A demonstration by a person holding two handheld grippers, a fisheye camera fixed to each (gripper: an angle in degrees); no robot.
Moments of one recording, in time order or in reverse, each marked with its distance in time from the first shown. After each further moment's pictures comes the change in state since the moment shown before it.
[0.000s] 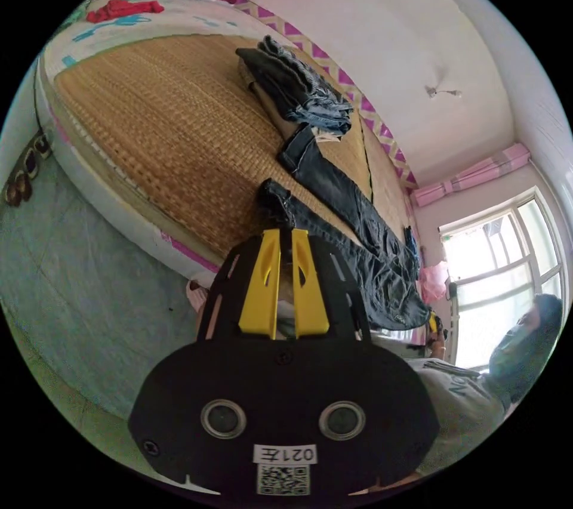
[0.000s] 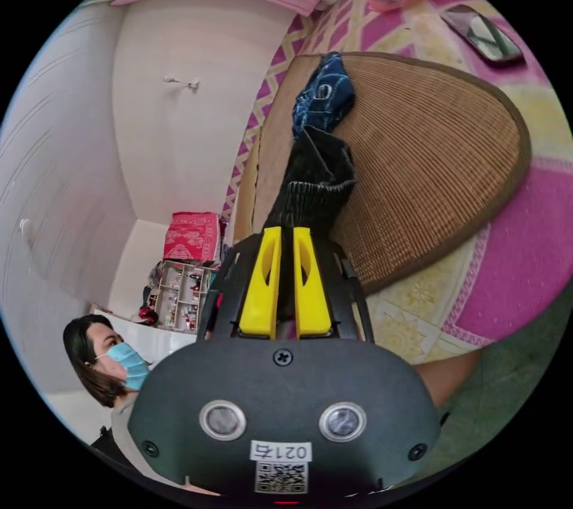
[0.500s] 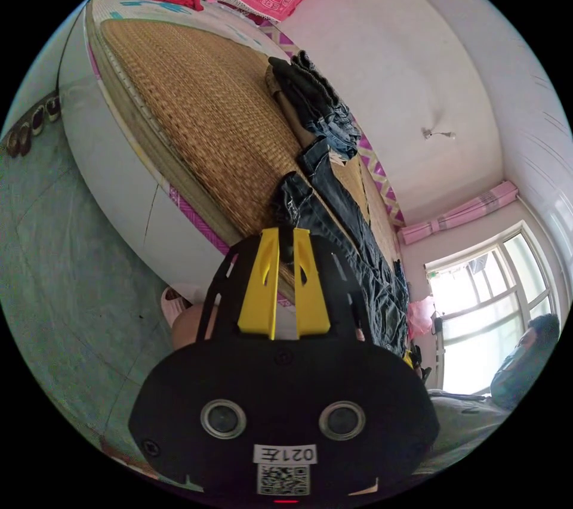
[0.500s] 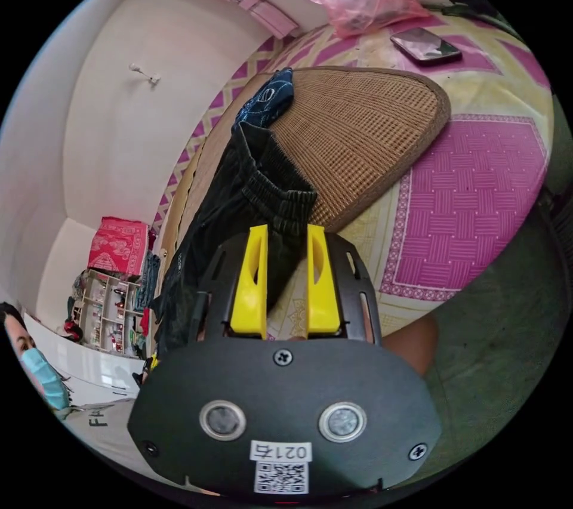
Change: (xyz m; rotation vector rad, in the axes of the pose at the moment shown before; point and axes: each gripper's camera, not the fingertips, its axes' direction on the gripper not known) left arm -0.016 -0.084 -0.167 0.232 0.126 -0.150; right arm 0.027 0.079 0.011 0.146 0.366 -0.039
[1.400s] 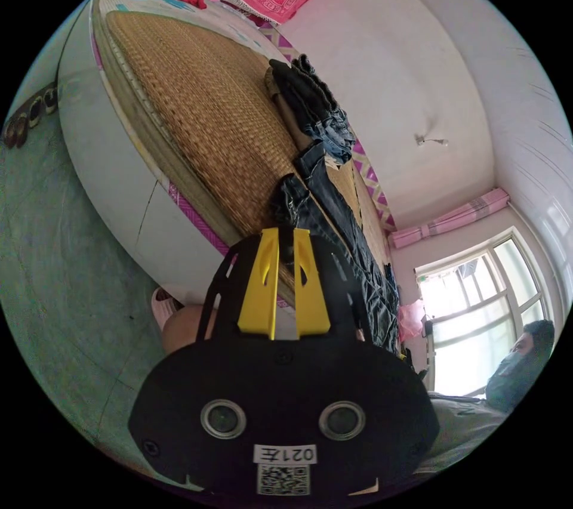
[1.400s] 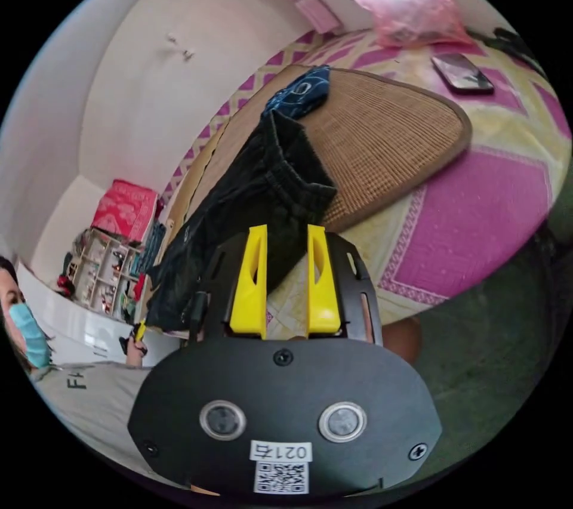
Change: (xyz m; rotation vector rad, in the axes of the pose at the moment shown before) left arm 0.114 -0.249 -0.100 0.022 0.057 -0.025; right arm -0.018 -0.008 -0.059 -0.043 -0.011 -0.162
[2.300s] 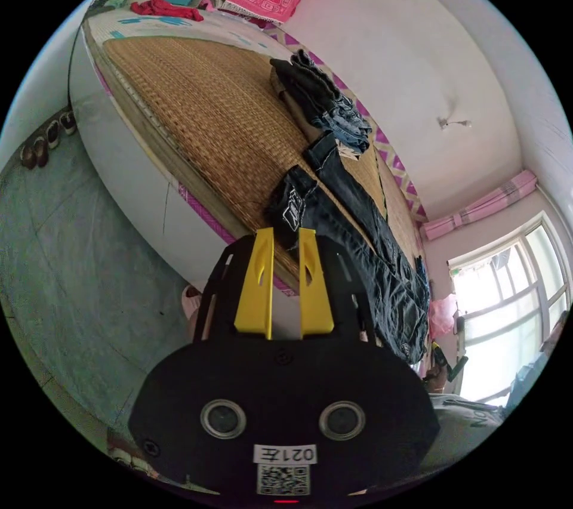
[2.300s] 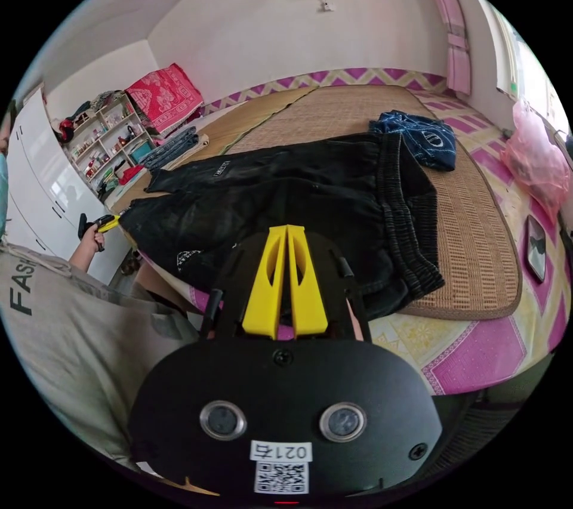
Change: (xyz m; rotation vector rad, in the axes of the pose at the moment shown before) left arm 0.019 -0.088 0.063 -0.015 -0.165 0.043; right arm -0.156 -0.007 0.002 -0.129 0.052 -0.655
